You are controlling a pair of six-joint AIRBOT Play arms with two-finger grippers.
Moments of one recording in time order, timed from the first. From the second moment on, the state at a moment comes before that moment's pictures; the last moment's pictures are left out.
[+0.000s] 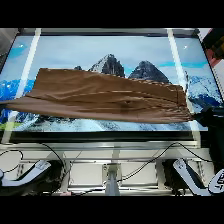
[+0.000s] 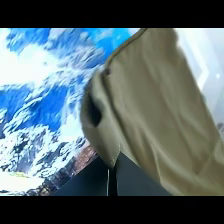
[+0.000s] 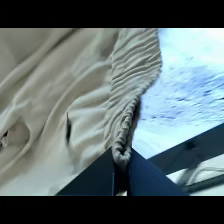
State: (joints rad) left arm 1.06 -1.08 0.82 0.60 -0.99 -0.96; right arm -0.93 -0.96 0.77 -0.97 1.32 1.28
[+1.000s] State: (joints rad) left arm 0.39 -1.31 0.99 0.82 -0.08 -1.29; right arm -0.41 -1.23 1.02 -1.29 0.81 1.74
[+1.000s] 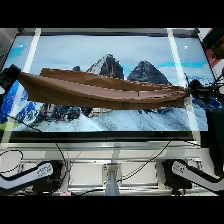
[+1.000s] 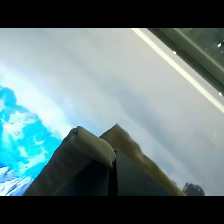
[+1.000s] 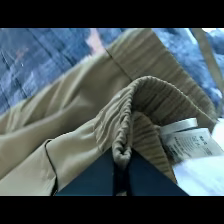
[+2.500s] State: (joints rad) left arm 0.24 -1.68 1.12 0.76 0.28 -1.94; right arm -0.31 -1.54 1.02 -1.18 0.06 2.32
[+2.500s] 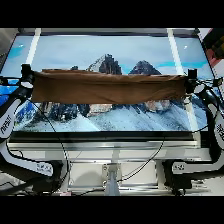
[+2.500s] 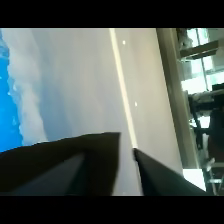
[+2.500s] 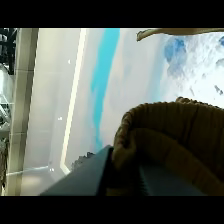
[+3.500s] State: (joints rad) left arm 0.55 -1.63 1.35 1.25 -0.66 -1.75; right arm -0.31 -1.54 1.02 -1.24 0.29 1.92
